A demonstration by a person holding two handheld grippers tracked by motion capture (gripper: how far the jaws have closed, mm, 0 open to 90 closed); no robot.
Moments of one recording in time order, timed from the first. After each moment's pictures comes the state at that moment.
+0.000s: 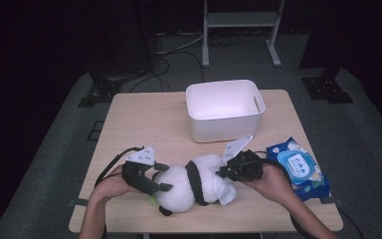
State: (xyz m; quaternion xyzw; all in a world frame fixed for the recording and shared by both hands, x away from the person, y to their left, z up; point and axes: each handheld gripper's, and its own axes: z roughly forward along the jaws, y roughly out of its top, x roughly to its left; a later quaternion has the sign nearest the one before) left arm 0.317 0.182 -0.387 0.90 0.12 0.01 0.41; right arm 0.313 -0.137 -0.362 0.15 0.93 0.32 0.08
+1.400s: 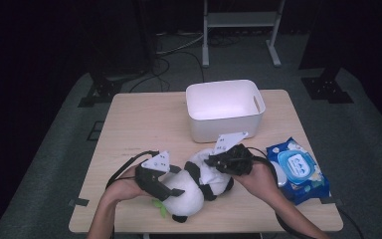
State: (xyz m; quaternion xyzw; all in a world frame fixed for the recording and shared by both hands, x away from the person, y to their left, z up) left arm 0.305 0.147 -0.381 0.91 0.08 0.03 0.40; right arm 0.314 -0.113 -0.354 0.16 0.90 0.37 0.13
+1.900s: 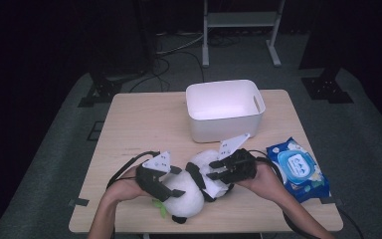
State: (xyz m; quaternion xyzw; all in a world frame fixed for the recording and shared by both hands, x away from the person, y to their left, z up) left arm 0.305 0.145 -0.382 0.91 0.08 0.03 0.40; right arm 0.317 -0.125 -0.364 0.13 0.92 0.37 0.06
